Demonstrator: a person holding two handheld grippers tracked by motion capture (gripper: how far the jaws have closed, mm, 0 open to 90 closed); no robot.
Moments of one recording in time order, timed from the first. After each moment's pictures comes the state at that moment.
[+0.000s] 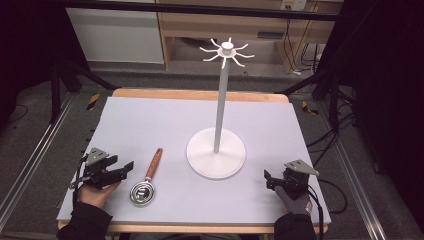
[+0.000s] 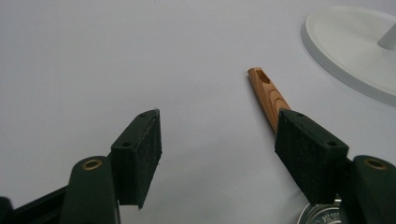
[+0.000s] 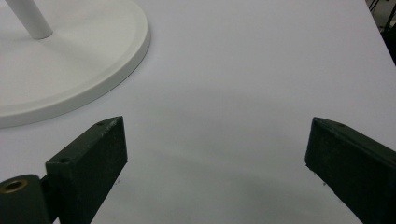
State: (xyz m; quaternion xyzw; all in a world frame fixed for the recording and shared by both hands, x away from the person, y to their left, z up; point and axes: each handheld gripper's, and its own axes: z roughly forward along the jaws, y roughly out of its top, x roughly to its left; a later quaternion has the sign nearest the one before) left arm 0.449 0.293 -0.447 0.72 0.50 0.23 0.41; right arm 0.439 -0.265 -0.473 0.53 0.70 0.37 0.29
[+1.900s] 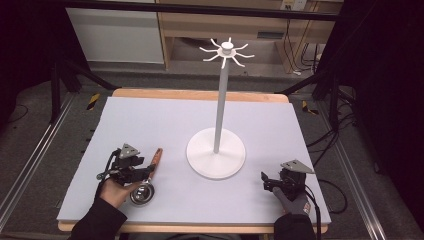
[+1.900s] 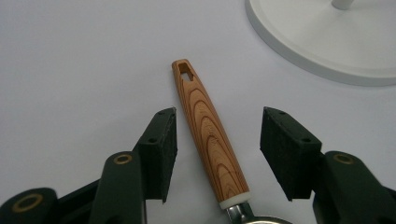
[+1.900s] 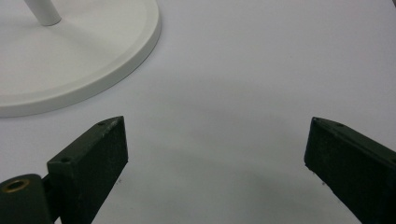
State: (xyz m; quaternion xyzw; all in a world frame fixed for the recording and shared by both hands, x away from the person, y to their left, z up) left arm 0.465 0.226 -0.441 0.79 0.46 0.18 0.36; right arm 0.439 -0.257 -0.473 0.53 0.72 0.36 0.28
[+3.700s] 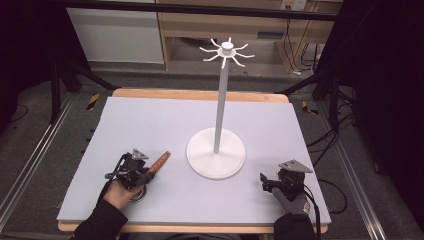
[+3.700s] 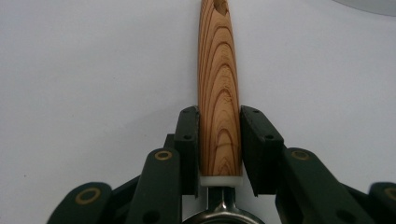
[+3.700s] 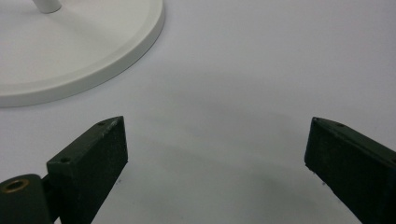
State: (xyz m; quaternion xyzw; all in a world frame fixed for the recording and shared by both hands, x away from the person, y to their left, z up) left arm 0.471 0.217 -0.463 0.83 0.46 0.14 0.28; right arm 0.440 -0.255 -0.475 0.53 0.73 0.35 0.27
